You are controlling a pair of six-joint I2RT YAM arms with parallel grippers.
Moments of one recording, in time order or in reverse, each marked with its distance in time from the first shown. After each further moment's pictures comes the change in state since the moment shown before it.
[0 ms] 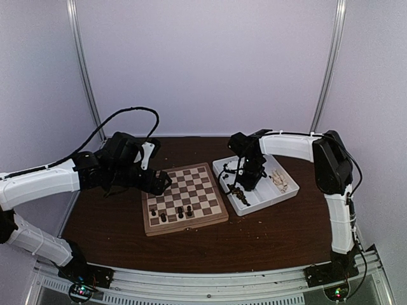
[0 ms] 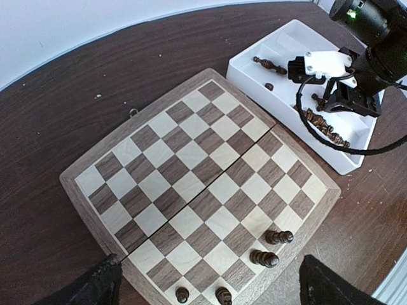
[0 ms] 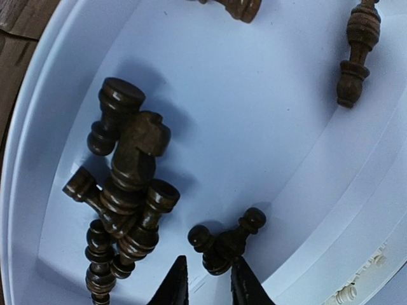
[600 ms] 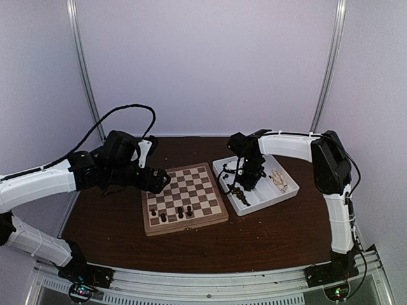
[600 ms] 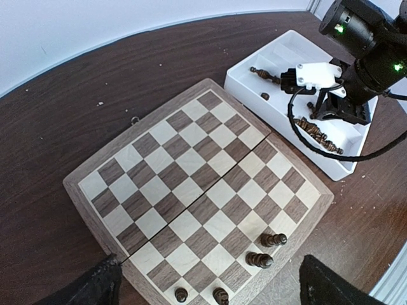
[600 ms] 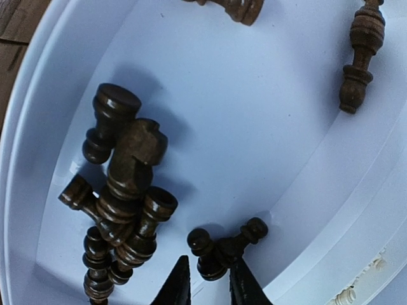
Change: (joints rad) left arm 0.000 -0.034 0.000 0.000 0.000 -0.005; right arm 0.000 0.019 0.017 -0.006 0.004 -0.003
